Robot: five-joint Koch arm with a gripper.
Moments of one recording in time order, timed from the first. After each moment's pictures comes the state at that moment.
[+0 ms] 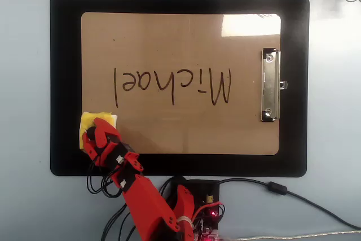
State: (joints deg) arm -59.0 94.8 138.3 -12.5 -86.1
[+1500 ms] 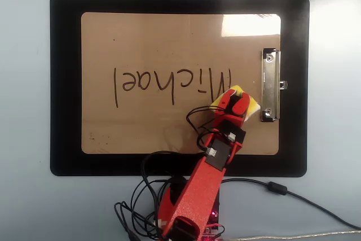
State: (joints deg) arm 25.9 95.8 118.7 15.4 -67.6
